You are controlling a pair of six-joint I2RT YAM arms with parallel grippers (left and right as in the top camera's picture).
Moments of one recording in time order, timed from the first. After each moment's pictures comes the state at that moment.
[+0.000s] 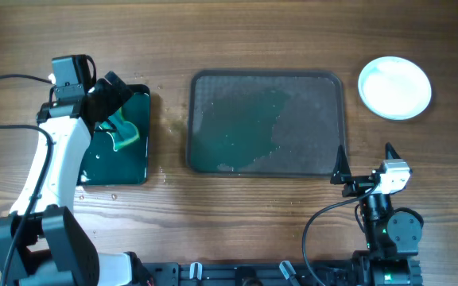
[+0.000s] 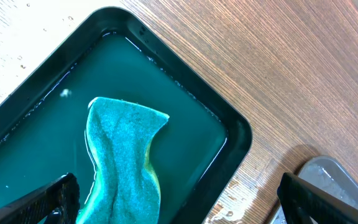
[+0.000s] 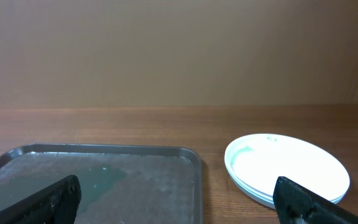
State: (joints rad) left arm 0.15 1.57 1.11 -0.54 0.00 -0.60; right arm 0.00 0.02 0.01 0.00 -0.05 0.03
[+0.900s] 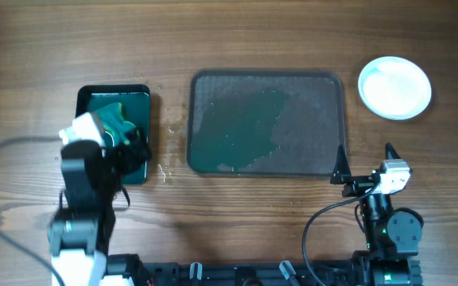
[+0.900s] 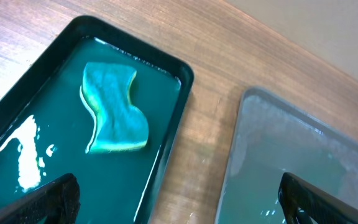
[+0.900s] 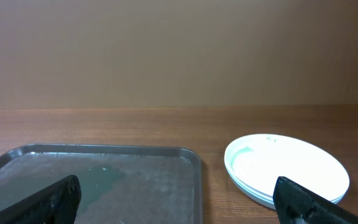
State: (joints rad) left arm 0.03 0.73 0.57 -0.47 0.00 -0.45; right arm 0.00 0.01 0.01 0.00 -0.05 0.03
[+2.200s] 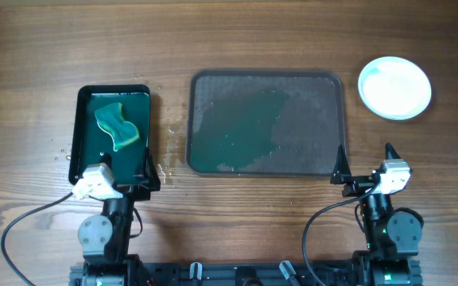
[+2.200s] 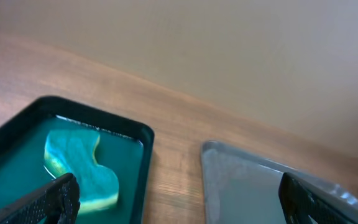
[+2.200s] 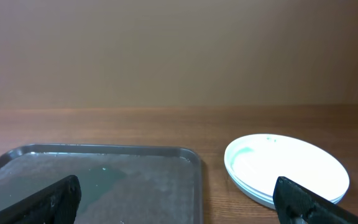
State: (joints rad) left arm 0.02 0.01 0.01 -0.07 0.06 -0.38; right arm 0.00 0.01 0.01 0.00 -0.05 0.03
